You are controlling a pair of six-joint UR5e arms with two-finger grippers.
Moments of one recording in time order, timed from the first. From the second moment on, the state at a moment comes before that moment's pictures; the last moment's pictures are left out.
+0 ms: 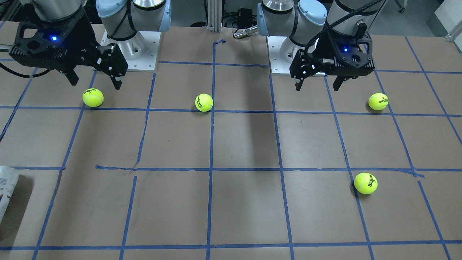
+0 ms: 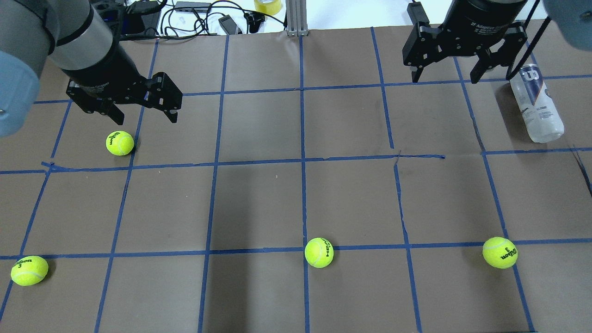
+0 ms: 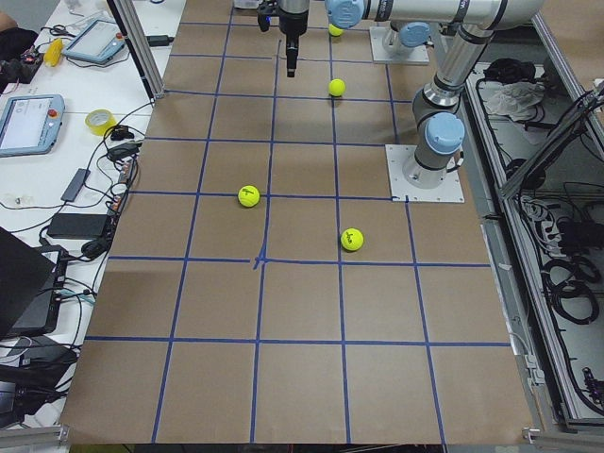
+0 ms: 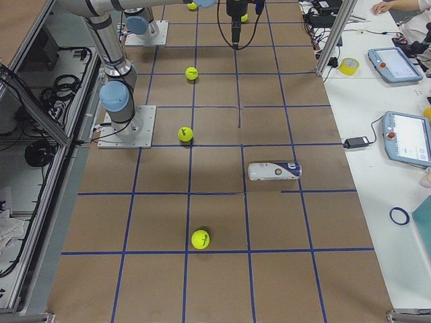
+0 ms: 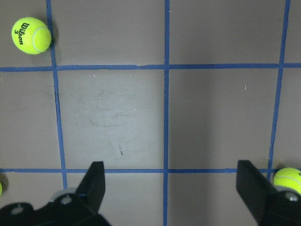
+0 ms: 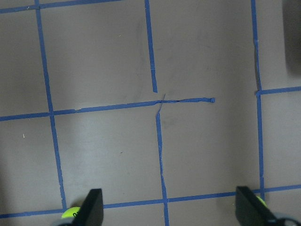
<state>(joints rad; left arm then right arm) -1.56 -1.50 -1.62 -1.54 1.59 0.00 1.58 -1.56 1.45 -1.52 -1.59 0.10</state>
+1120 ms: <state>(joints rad) -1.56 -1.50 -1.62 -1.54 1.59 0.00 1.35 -1.31 1.38 -1.80 -1.62 0.00</state>
